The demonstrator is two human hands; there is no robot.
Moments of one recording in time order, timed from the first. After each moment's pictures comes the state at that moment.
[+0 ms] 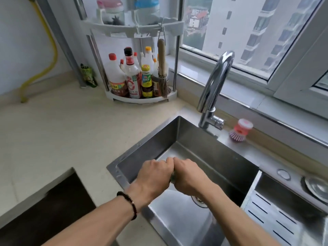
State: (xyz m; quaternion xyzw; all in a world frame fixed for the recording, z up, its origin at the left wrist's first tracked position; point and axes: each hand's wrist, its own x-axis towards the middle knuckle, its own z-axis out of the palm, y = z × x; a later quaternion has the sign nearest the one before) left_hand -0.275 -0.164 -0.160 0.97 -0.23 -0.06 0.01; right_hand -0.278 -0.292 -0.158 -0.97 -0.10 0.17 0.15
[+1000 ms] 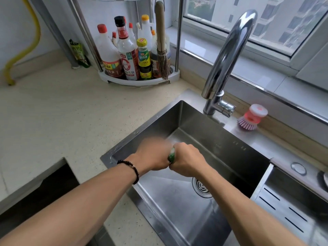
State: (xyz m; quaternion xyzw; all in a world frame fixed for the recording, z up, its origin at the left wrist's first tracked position) left_hand -0.207 -0.174 -0.184 0.96 -0.22 -0.17 -0.05; right_hand -0.231 -0.297 -0.203 -0.95 -0.01 0.22 0.21
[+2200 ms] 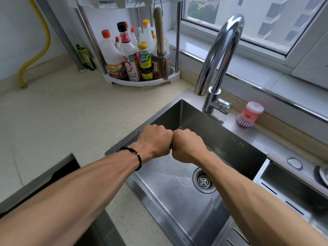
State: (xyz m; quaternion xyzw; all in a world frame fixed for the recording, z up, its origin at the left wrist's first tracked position) left_hand -0.209 -0.180 -0.154 0.97 -0.24 -0.05 -0.08; right_hand -0.225 -0.302 -0.165 -0.97 -0.11 0.15 0.14
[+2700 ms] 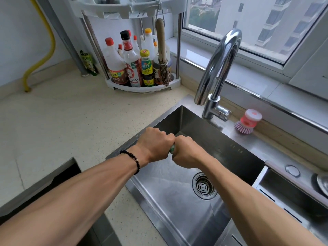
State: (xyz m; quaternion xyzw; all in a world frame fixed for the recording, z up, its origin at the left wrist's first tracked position) left_hand -0.202 -0.170 -0.153 0.93 -0.35 0.04 -0.11; right_hand -0.222 -0.308 -0.158 -0.94 -0.08 0.22 0.23
